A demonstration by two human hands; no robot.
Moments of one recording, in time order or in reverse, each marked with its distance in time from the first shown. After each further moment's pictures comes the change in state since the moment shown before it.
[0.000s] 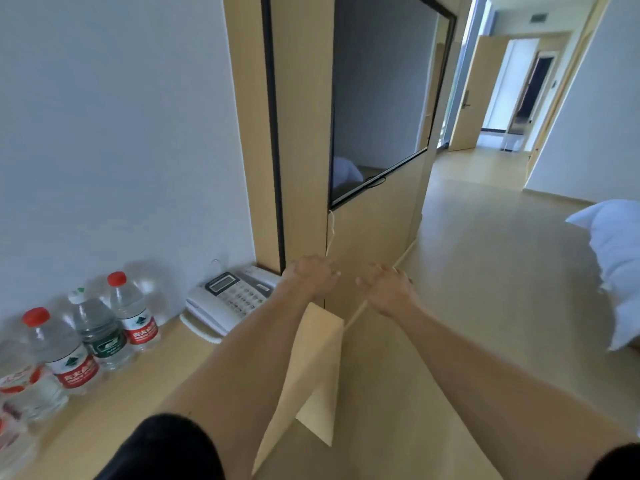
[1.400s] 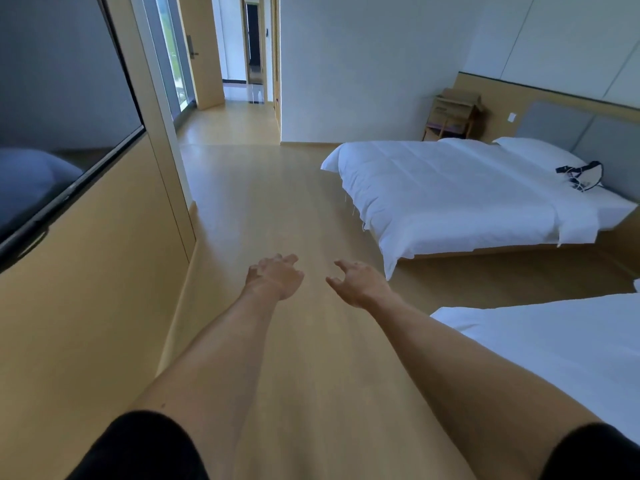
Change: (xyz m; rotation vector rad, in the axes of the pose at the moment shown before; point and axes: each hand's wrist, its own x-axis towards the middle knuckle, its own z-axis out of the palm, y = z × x) left_hand 0.513 0.461 0.105 -0.013 -0.267 0.515; right_hand 0.276 0.503 -0.136 -0.009 0.013 0.724
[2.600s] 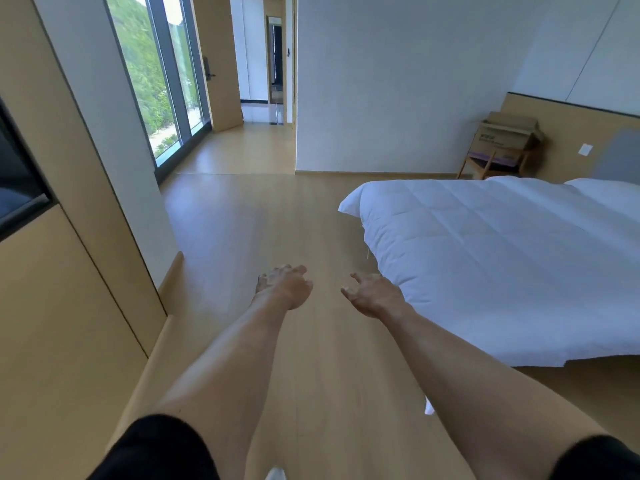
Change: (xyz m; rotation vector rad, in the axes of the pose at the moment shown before) left_hand 0.645 0.060 -0.114 -0.024 0.007 -0.046; right_hand 0.672 0.074 -0.122 -0.003 -0.019 0.004
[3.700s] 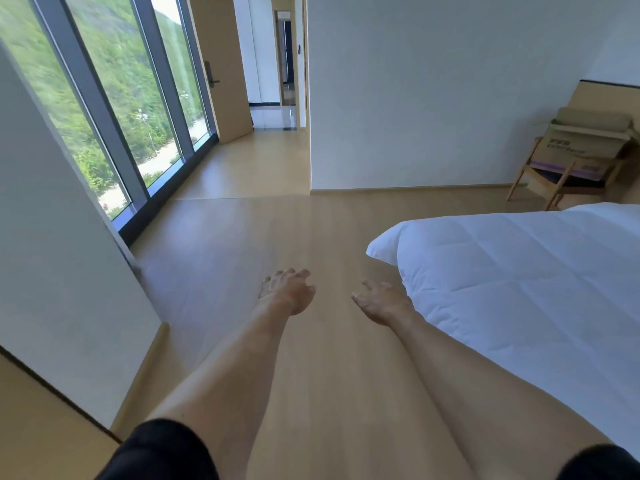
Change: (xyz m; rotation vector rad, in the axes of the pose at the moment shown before) left_hand 0.629 -0.034 -0.145 0.043 0.002 -0.006; right_hand 0.639 -0.057 -0.110 0.067 -0.070 0.013
